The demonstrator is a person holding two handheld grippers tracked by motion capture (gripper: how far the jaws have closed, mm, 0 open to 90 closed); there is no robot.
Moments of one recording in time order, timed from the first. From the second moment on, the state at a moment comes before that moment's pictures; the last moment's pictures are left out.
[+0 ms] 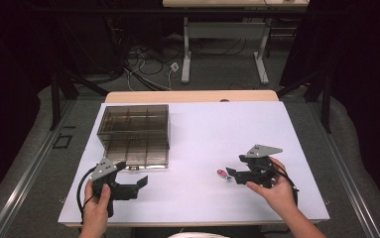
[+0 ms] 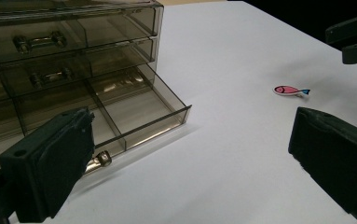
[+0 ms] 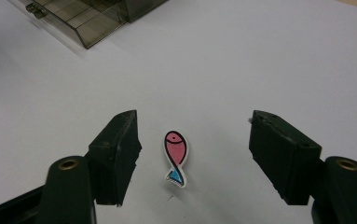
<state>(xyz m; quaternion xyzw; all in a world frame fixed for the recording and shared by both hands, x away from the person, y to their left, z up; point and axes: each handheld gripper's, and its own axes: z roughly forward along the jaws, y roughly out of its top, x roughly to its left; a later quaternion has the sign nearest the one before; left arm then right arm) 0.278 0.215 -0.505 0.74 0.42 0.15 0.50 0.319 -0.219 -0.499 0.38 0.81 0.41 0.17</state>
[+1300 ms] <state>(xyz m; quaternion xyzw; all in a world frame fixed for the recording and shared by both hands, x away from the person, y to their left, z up) 0.278 0.221 -0.515 0.74 0.41 0.14 0.52 0.352 -0.187 -0.526 0.43 0.84 0.31 0.11</state>
